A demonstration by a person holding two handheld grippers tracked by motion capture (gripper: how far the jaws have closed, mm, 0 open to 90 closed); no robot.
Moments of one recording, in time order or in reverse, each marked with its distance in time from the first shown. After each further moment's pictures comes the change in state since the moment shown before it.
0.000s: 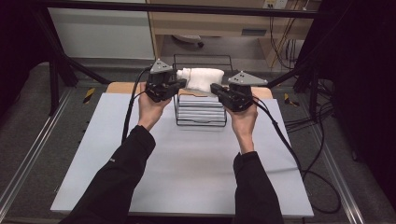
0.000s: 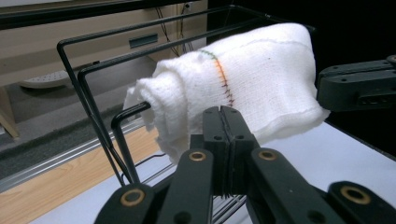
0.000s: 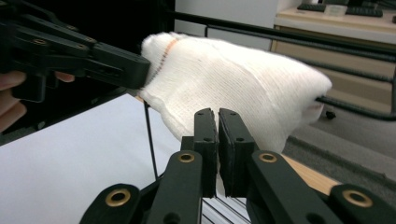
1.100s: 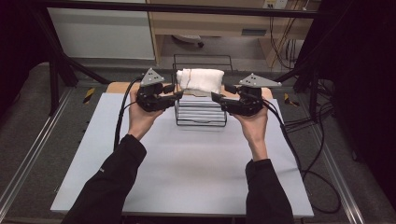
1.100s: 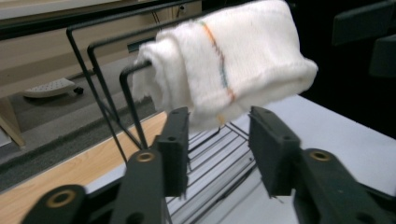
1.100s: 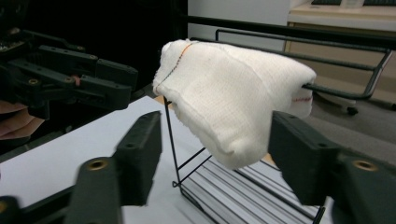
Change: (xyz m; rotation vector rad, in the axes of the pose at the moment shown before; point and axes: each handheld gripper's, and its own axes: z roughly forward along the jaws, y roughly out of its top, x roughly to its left) left arm -0.001 -0.027 -0.031 -0.010 -0.011 0.052; right arm -0.004 0.001 -0.032 -0.007 0.074 0.058
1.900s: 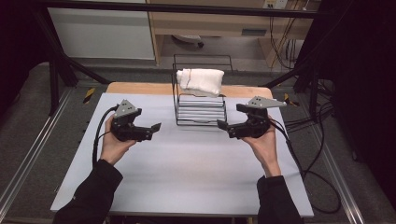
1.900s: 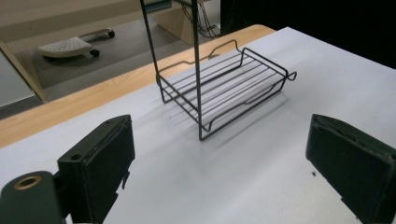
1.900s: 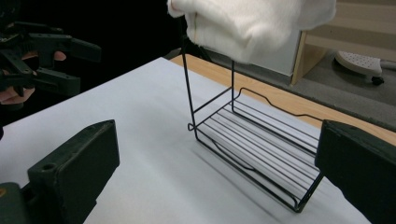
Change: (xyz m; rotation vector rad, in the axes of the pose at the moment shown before) left arm 0.018 -0.090 -0.053 0.100 0.053 -0.031; right arm 0.000 -0.052 -0.025 0.101 0.062 0.020
